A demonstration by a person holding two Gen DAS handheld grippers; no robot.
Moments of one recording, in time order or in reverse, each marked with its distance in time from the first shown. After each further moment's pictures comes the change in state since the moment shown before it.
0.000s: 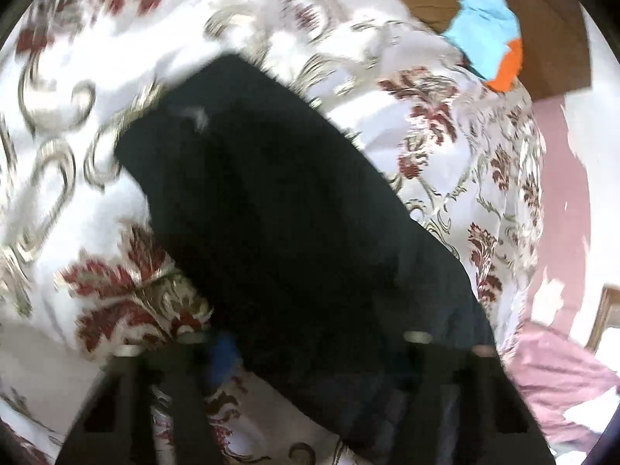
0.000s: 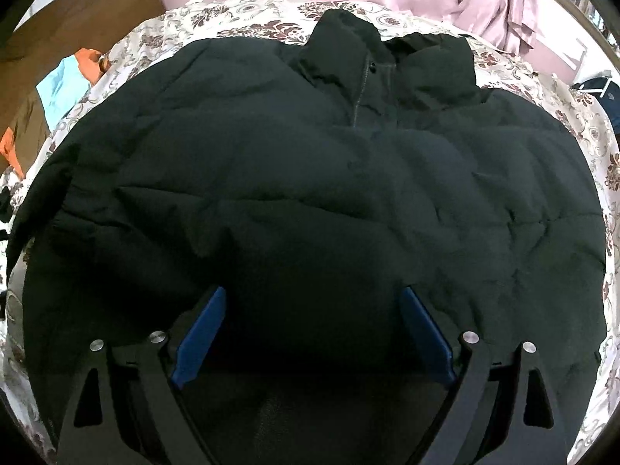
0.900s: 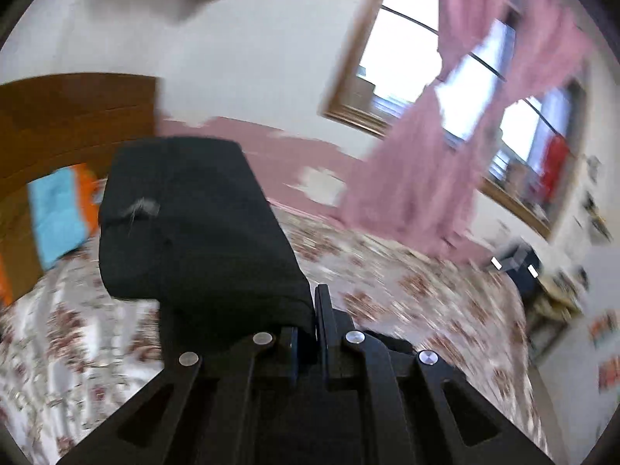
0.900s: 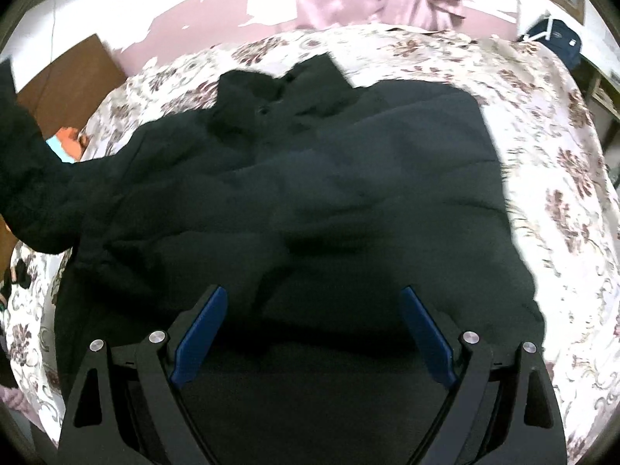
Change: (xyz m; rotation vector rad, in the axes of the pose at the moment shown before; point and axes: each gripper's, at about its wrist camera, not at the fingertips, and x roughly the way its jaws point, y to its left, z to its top) left arm -0.191 -0.290 -0.262 1.278 -0.321 -0.560; right arm -0.059 -0.120 -0.026 0.241 -0.109 0.010
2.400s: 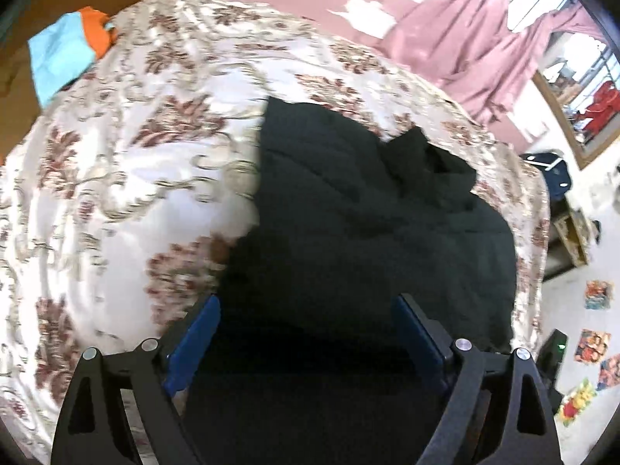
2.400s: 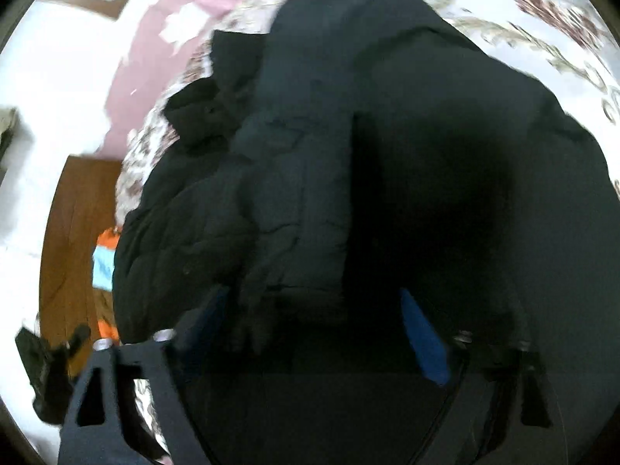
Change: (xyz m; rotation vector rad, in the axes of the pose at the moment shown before) left arm 0.031 0.080 -0.160 -0.159 0.578 0.106; right arm 0.060 -0.046 -0.047 0.577 0.205 0.300
